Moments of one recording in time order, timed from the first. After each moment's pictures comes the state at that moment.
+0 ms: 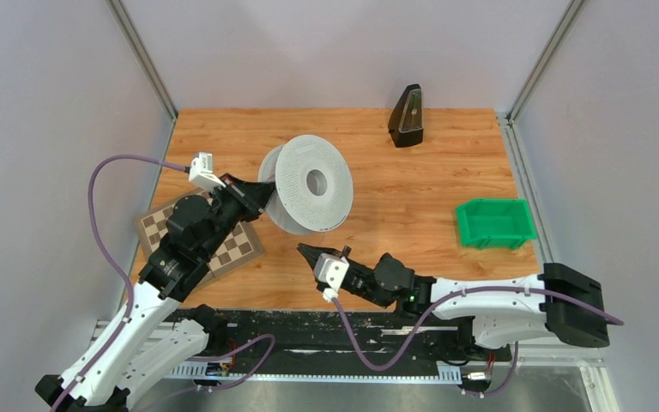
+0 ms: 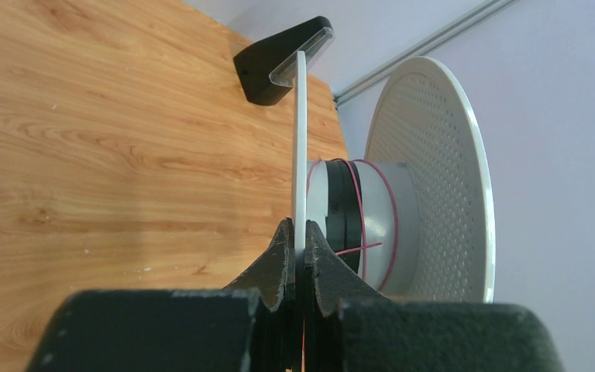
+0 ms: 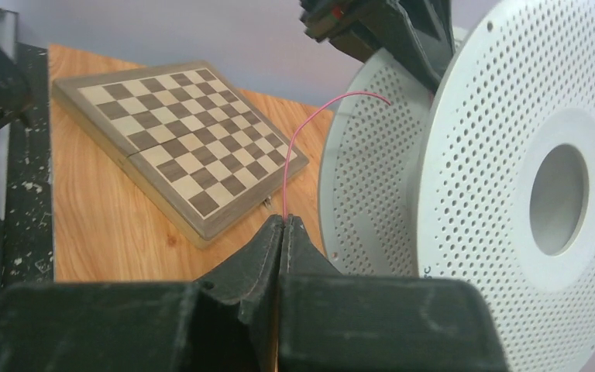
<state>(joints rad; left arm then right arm) -0.55 0.67 0.82 -0.19 -0.11 -0.85 1.36 1.19 0.60 0.69 0.18 -0.60</state>
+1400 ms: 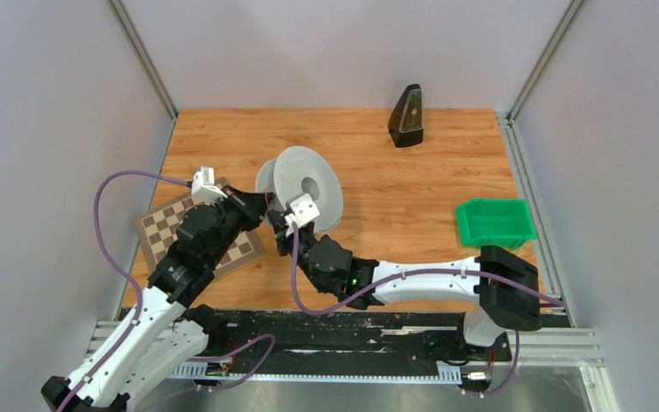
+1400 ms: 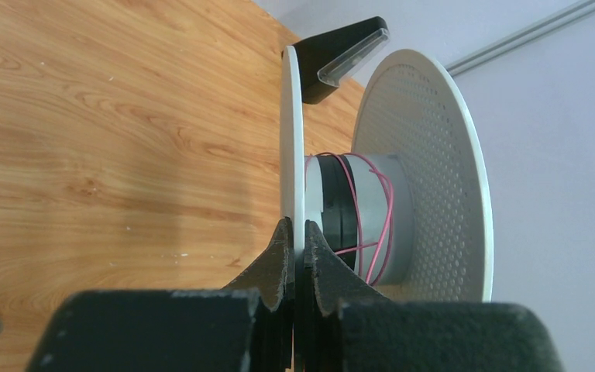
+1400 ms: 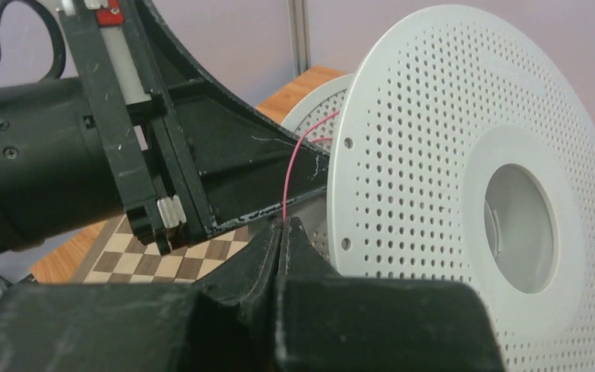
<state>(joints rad) -0.55 0.63 0.67 -0.16 -0.18 -0.91 1.36 1.62 1.04 0.72 0.72 -0.01</state>
